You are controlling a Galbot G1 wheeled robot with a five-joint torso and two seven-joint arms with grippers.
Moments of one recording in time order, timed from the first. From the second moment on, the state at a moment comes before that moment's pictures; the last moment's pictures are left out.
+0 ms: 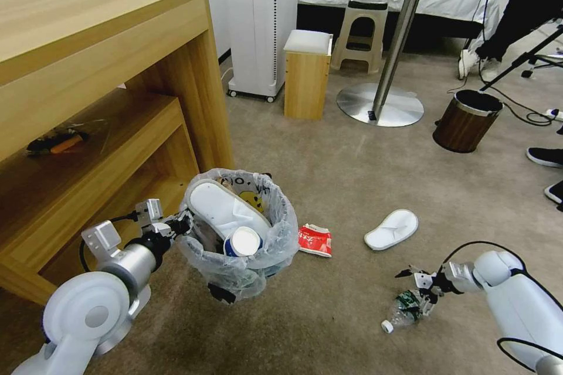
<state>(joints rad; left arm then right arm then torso) 1.38 -1.04 -0.61 -2.28 -1.21 0.53 -0.44 -0.77 0.97 0.41 0.82 -0.47 0.49 -1.26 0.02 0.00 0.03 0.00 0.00</state>
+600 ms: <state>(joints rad) 1.37 -1.03 -0.61 -2.28 -1.22 0.53 -0.44 -0.78 0.97 0.39 0.82 -0.46 0.51 -1.32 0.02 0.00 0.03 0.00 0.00</state>
